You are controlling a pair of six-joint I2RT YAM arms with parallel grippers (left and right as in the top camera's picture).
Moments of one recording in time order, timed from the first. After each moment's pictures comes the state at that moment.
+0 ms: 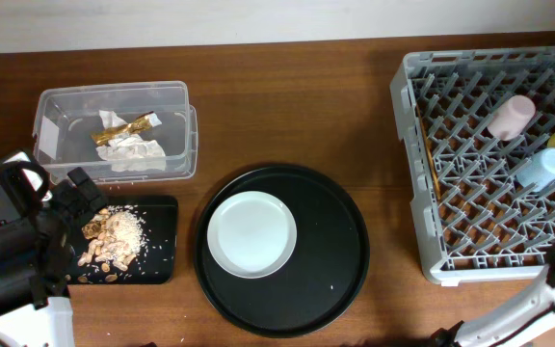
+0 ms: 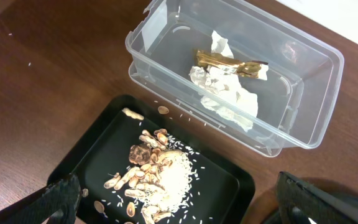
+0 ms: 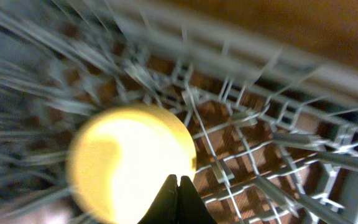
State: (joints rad) left arm 0.37 1.03 1.15 -0.92 -0.04 -0.21; right arm -0.81 2.09 2.00 -0.92 0.09 0.36
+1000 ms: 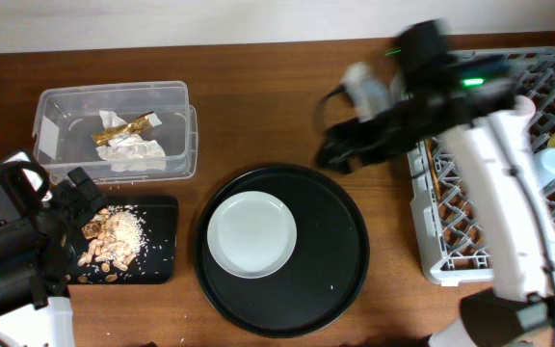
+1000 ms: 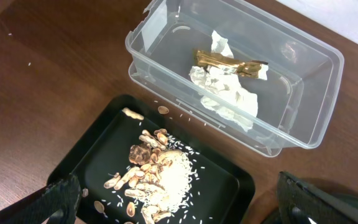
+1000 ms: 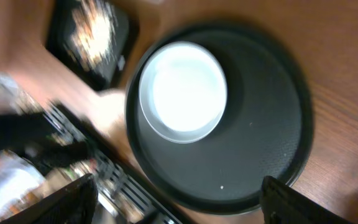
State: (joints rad) left arm 0.37 1.03 1.15 -0.92 -0.04 -0.21; right arm 0.35 1.75 2.00 -1.56 -0.49 -0.03
